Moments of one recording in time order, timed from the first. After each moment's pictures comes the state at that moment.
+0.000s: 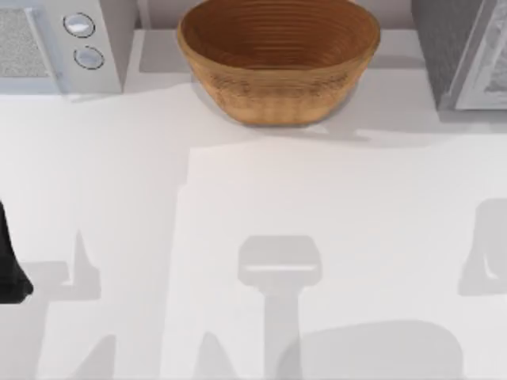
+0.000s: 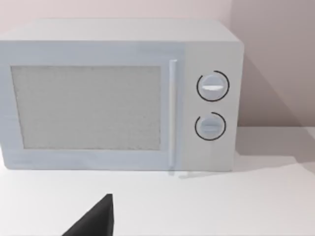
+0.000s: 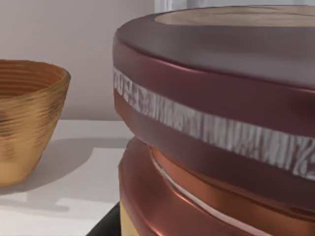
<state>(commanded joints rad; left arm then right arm) 0.00 0.00 0.00 0.00 0.00 0.00 0.04 0.10 0.12 -0.05 -0.01 0.00</state>
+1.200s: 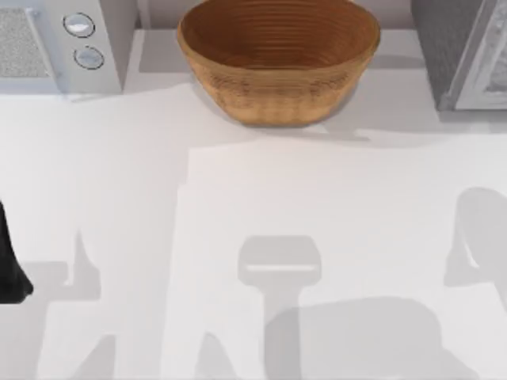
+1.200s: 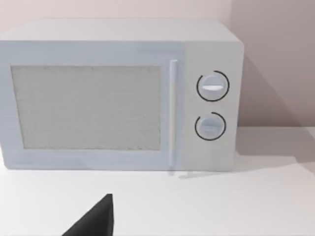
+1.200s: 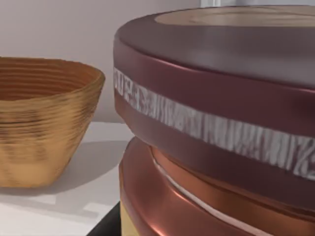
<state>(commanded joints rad) 0.00 0.00 0.00 0.00 0.00 0.00 0.12 0.37 0.07 0.27 -0.01 0.00</state>
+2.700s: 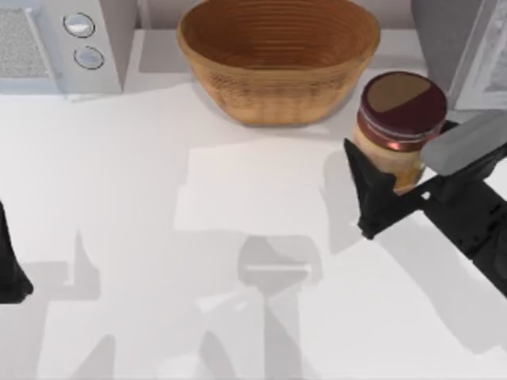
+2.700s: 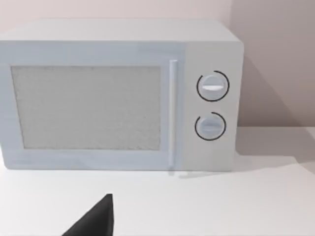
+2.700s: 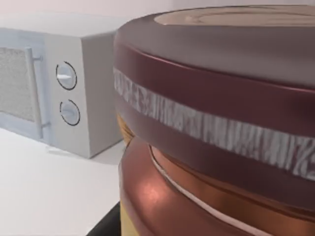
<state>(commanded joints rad) 0.00 0.00 0.00 0.00 0.00 0.00 0.52 1.53 0.35 1.20 -0.03 0.01</state>
